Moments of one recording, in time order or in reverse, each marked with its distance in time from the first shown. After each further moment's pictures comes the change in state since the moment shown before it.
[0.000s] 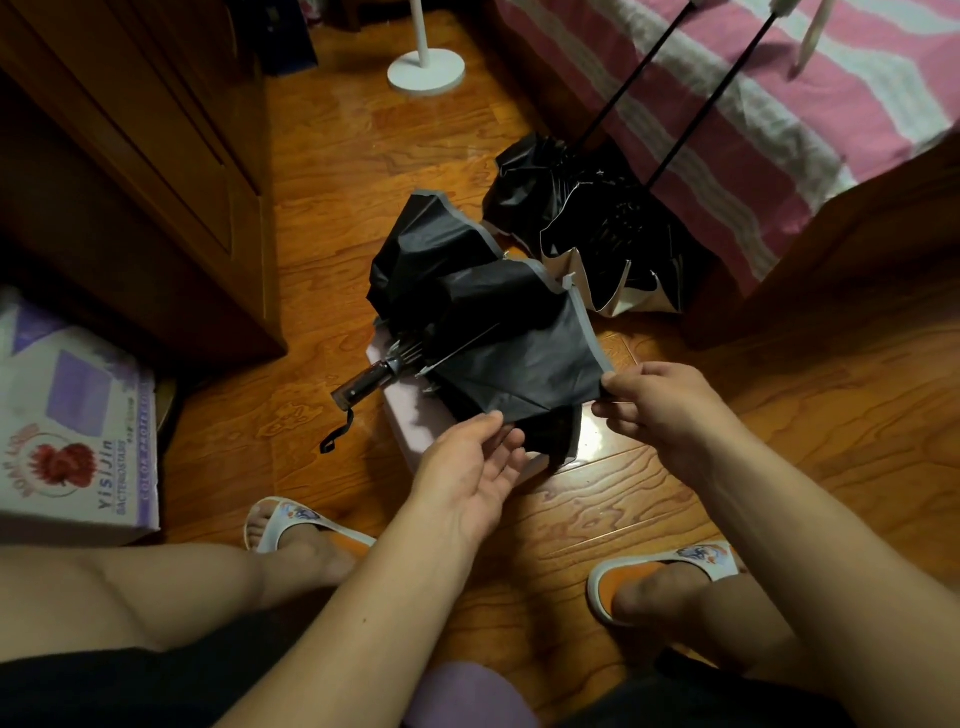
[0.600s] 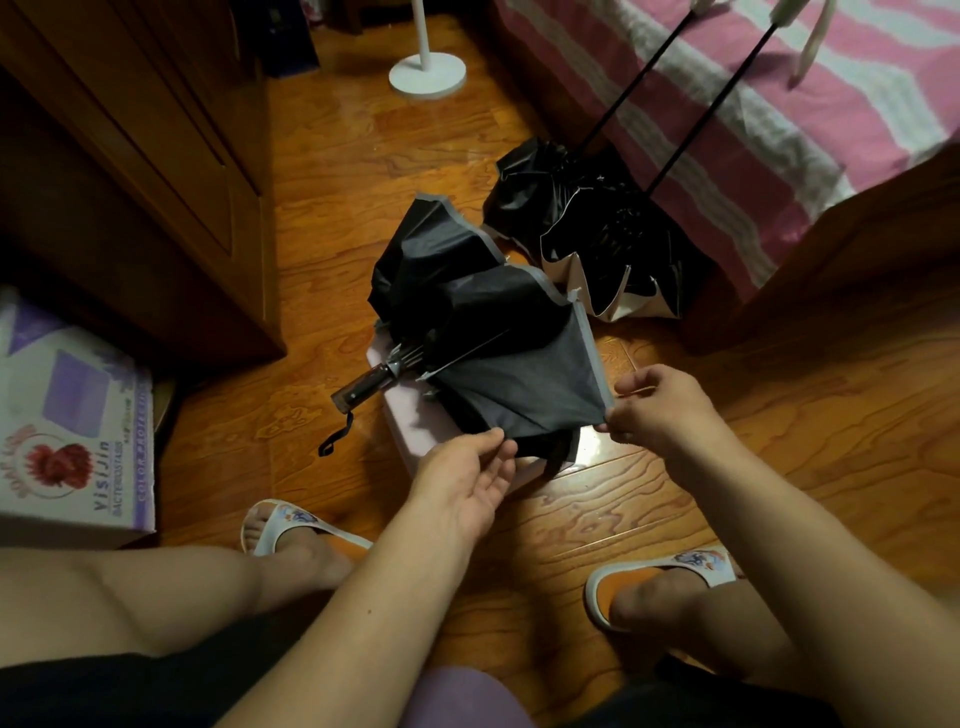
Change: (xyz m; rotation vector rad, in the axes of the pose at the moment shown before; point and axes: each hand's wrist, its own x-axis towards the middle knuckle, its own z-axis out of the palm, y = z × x) left_hand 0.012 0.002 -0.004 0.014 0.051 -0.076; right_hand 0.008 0.007 -0.001 -0.264 0.070 -0.030
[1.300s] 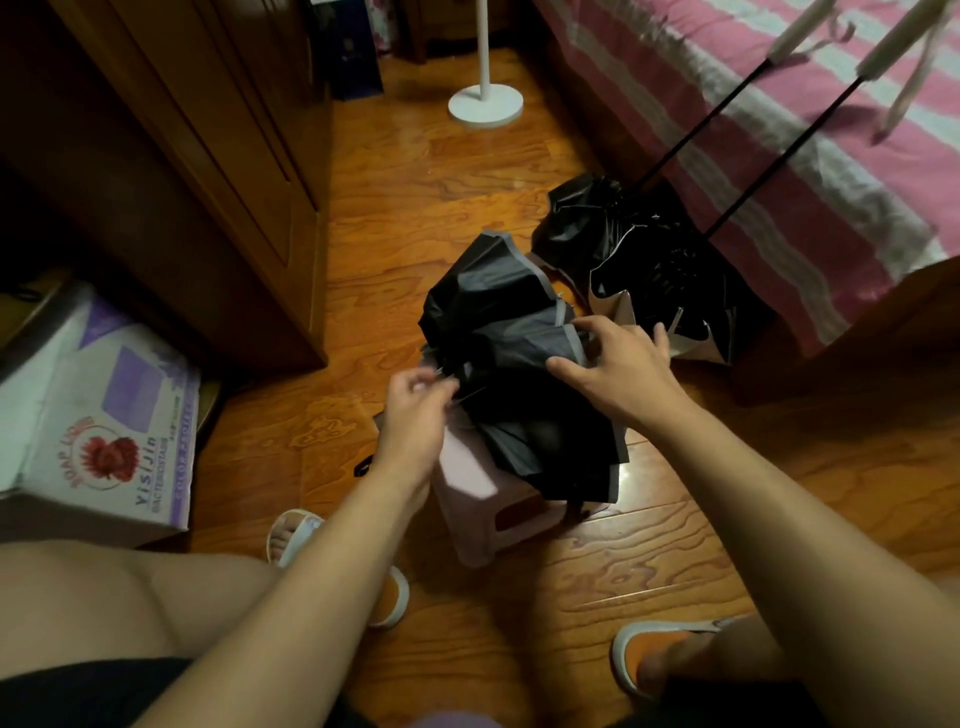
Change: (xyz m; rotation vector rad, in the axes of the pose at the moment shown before) left_hand 0.026 0.093 -0.028 0.470 0.070 0.704; right_hand 0.065 -0.071 0.063 -0.753 0.053 -0.692
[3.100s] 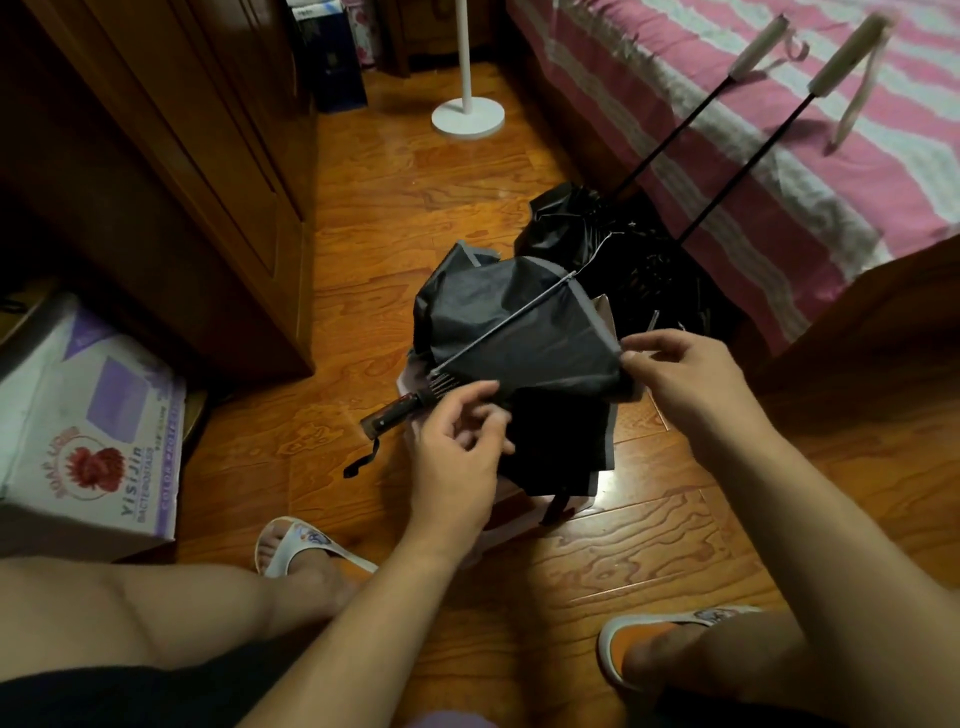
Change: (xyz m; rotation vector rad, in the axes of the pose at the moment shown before) left_hand -0.073 -0.005 0.032 -0.039 -0.094 0.360; right_hand -0.062 0.008 -0.062 0.731 0.128 0.324
